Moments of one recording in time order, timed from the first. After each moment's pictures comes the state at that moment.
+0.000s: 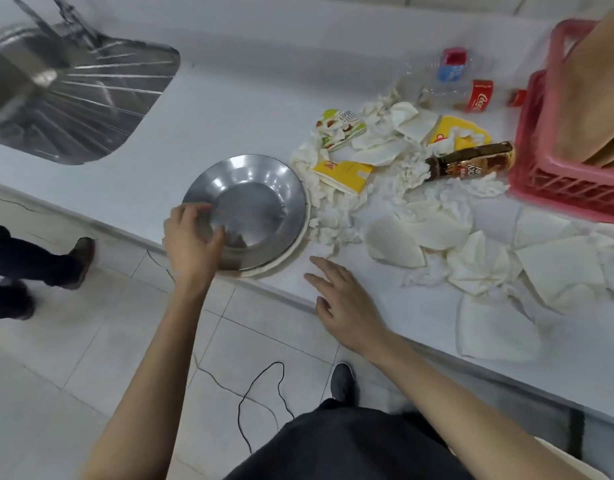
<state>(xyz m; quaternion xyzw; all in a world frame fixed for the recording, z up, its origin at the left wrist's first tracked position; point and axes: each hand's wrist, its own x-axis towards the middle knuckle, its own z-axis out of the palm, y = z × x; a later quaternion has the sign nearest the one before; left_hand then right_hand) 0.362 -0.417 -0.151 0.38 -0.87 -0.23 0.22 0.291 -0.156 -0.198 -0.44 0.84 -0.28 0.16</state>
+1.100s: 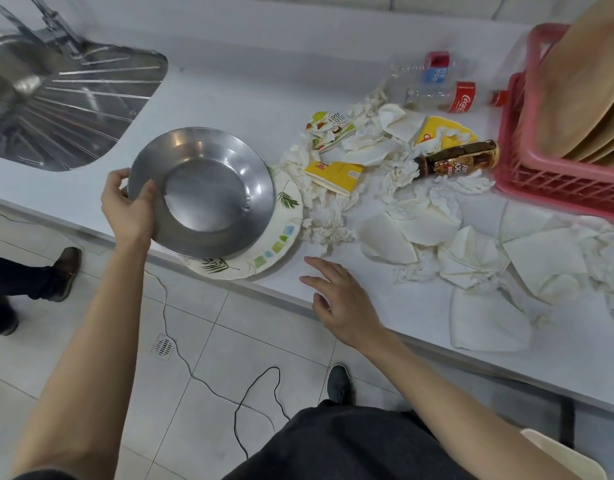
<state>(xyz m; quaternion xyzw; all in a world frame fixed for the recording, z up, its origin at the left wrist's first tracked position) 0.347 -0.507 -0.120 0.46 -0.71 -0.43 0.32 0.291 -0.156 -0.207 -0.41 0.83 -0.36 0.15</state>
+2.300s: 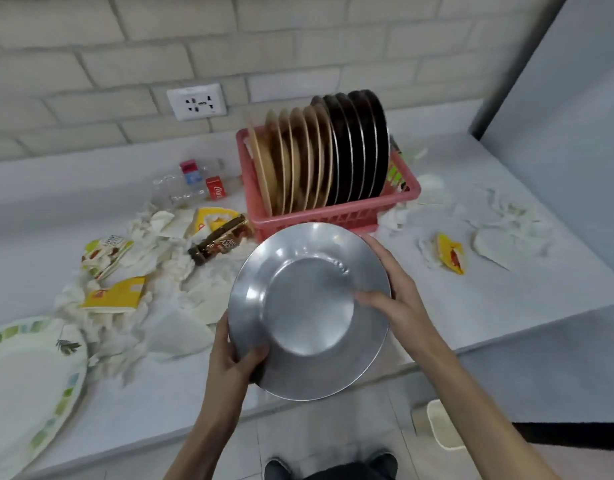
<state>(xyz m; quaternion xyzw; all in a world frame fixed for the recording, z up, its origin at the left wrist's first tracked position) 0.280 -0.091 -0.108 0.15 -0.65 -0.74 -0.04 0.228 0.151 -0.046 -0.04 0.73 -0.68 0.03</state>
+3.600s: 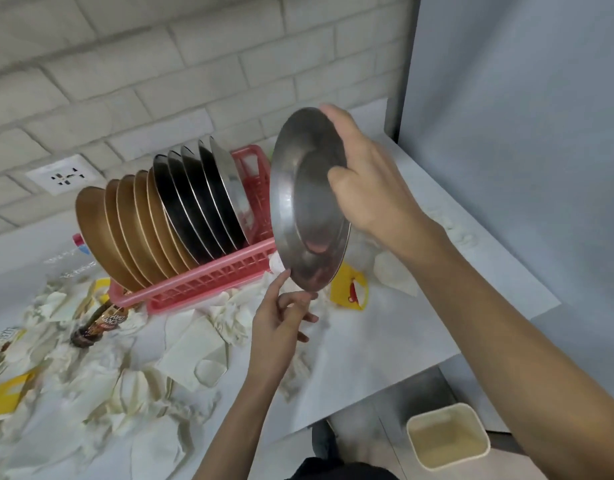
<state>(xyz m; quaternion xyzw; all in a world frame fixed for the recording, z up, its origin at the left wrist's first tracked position) 0.157 0.204 -0.069 0.06 -0.75 -0.65 -0.09 0.085 0.374 0.071 -0.04 0.88 -0.46 -0.11</state>
